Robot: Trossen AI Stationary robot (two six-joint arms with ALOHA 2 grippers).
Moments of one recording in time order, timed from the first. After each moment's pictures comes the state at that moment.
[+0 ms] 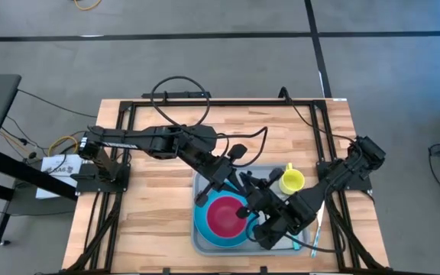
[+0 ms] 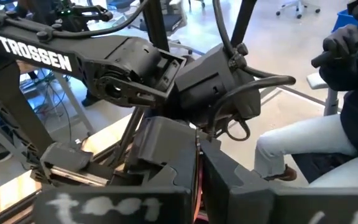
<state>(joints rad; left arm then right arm) -0.16 1.77 1.97 -0.53 0.42 0.32 0.65 1.74 1.47 -0.72 1.39 0.41</state>
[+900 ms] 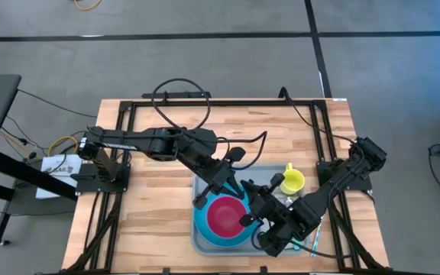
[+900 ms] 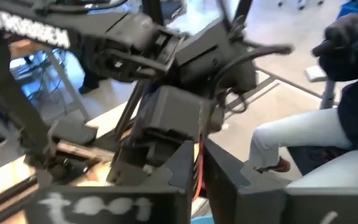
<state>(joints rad) -0.16 1.77 1.97 -0.58 0.39 0.31 0.70 1.74 1.47 -0.71 1.36 0.41</state>
